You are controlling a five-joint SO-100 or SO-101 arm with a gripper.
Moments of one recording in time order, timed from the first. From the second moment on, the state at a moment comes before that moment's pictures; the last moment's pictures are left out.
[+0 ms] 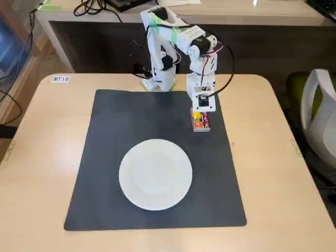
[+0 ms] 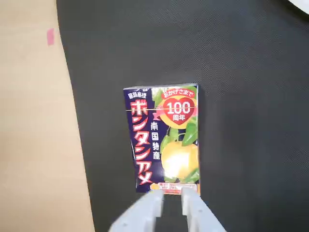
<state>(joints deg) -41.0 115.0 116.8 74.0 -45.5</state>
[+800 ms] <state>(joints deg) -36.5 100.6 116.8 70.0 -52.6</state>
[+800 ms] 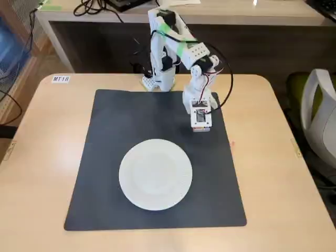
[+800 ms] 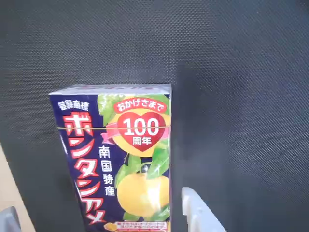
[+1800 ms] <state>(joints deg) -34.4 98.3 115.8 65.0 -51.6</state>
